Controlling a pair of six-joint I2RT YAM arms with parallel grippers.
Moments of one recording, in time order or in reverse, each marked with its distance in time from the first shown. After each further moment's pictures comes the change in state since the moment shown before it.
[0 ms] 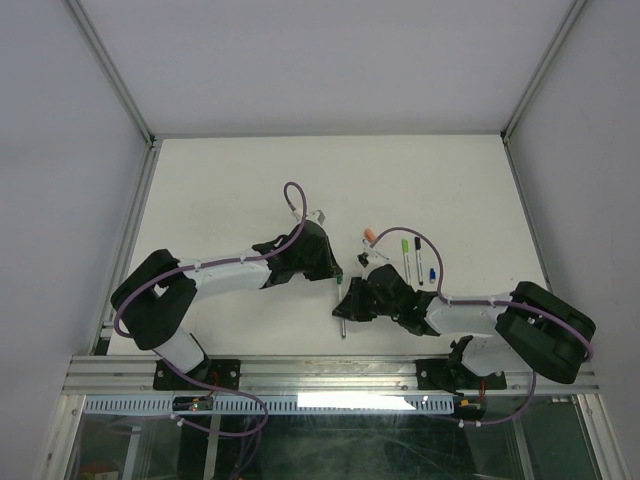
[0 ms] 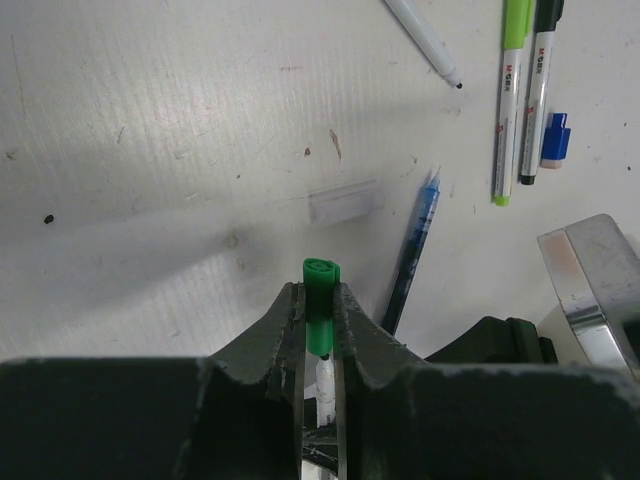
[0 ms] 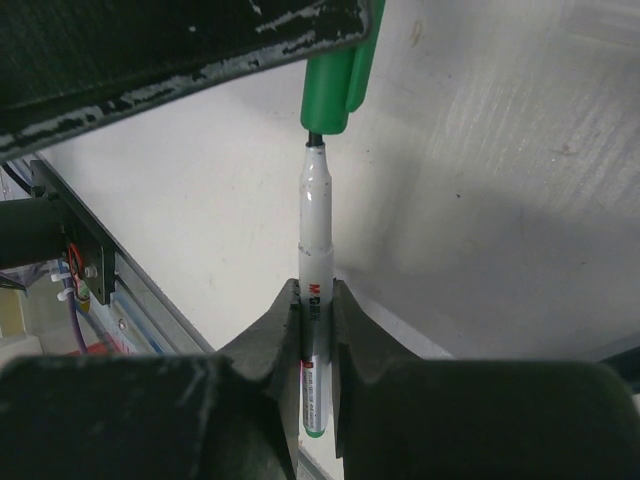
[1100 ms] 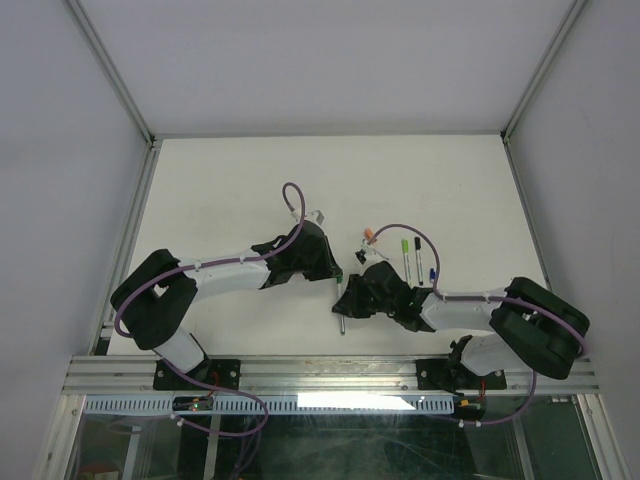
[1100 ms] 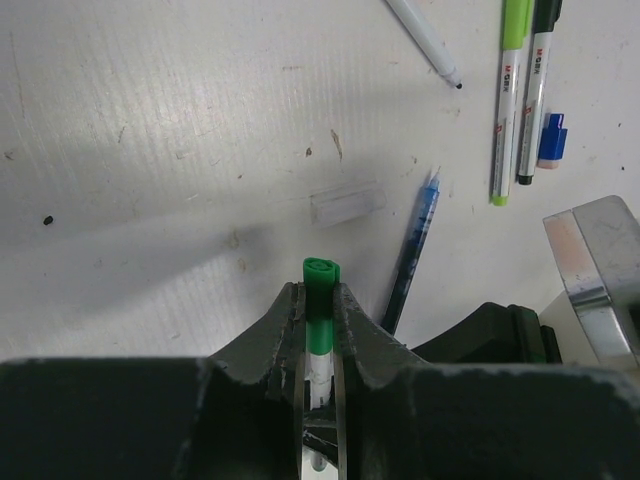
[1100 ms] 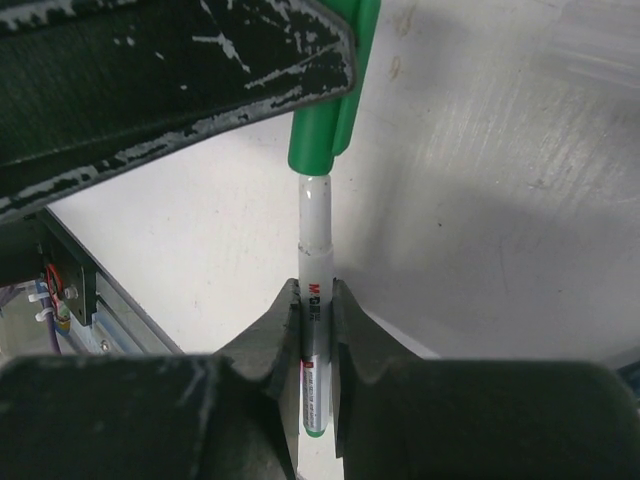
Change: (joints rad) left arm 0.006 0.000 -0.014 0.026 0.016 -0.006; right arm -0.008 0.036 0.045 -0.036 0.037 -0.026
